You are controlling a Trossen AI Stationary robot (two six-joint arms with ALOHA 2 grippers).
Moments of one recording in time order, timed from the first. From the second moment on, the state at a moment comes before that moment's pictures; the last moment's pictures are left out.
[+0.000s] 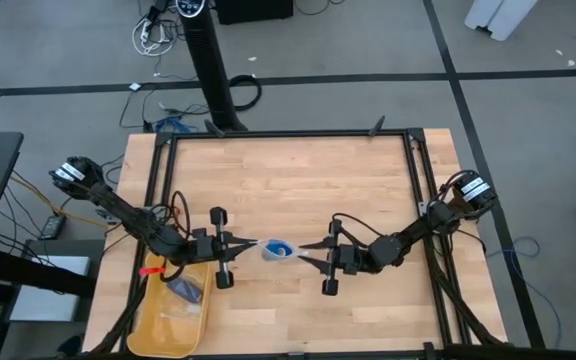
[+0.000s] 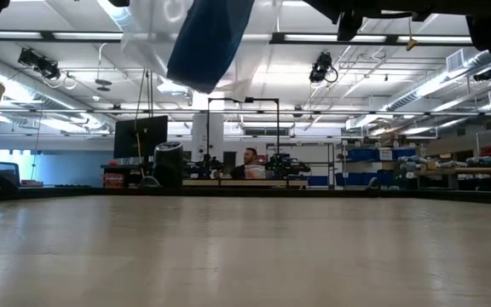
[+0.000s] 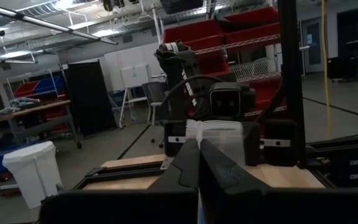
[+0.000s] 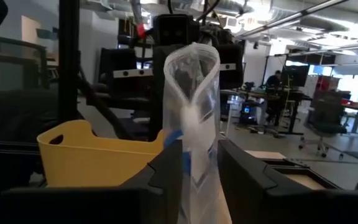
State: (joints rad) left arm -0.58 1.26 0.51 1.02 -0.69 0.31; right arm 0.51 1.75 0.68 1.32 0.62 -0.24
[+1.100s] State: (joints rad) left arm -0.58 1.26 0.52 0.60 -0.91 0.15; right arm 0.57 1.56 0.68 1.03 0.71 -0.28
